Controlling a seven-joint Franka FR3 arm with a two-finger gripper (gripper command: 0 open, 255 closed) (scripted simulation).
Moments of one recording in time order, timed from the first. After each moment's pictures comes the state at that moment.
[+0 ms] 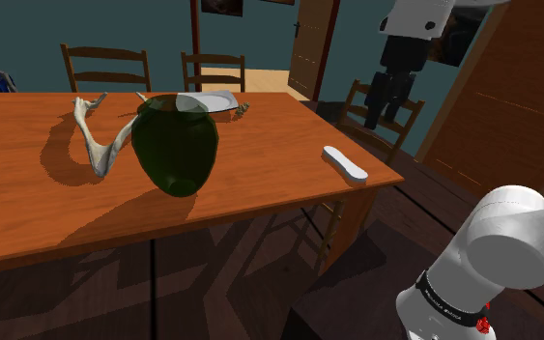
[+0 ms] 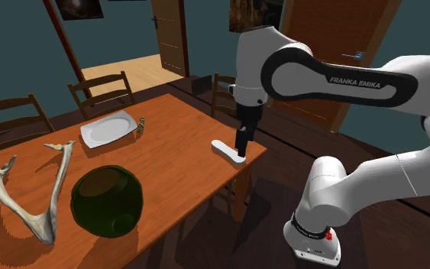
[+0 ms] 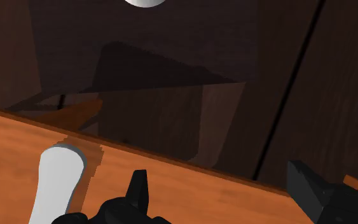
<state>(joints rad) 0.00 -0.82 0.06 -2.34 0.11 1.48 0.05</state>
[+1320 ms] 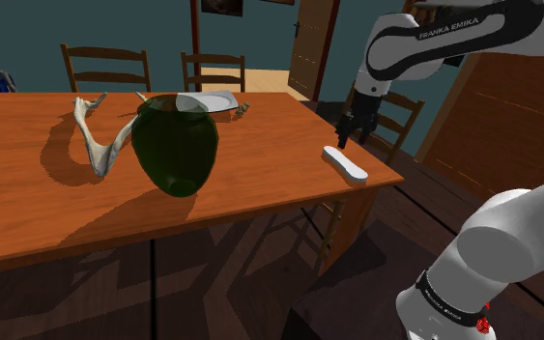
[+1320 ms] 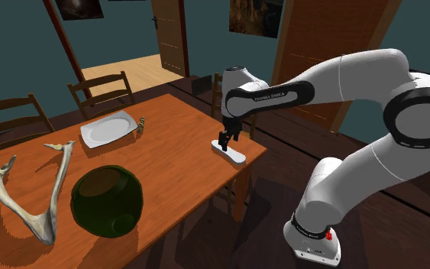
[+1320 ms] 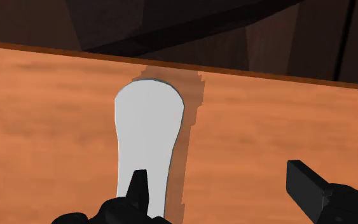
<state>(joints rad) -0.16 -0.46 -0.12 -2.46 -0.03 1.99 -0.04</state>
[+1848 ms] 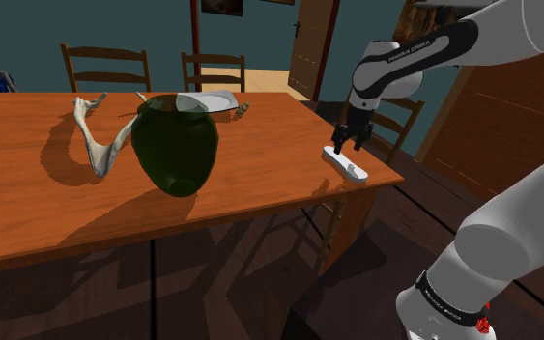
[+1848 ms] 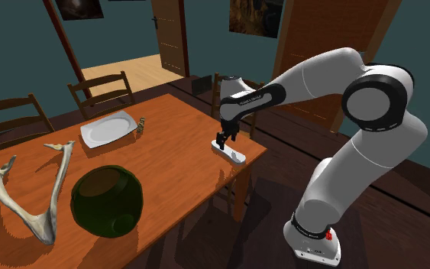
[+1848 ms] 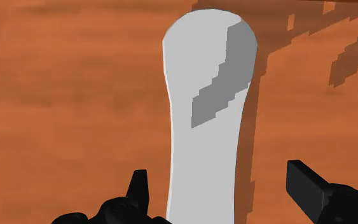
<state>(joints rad) -0.21 -0.23 -0.19 -2.42 -0.03 2.18 -0.08</state>
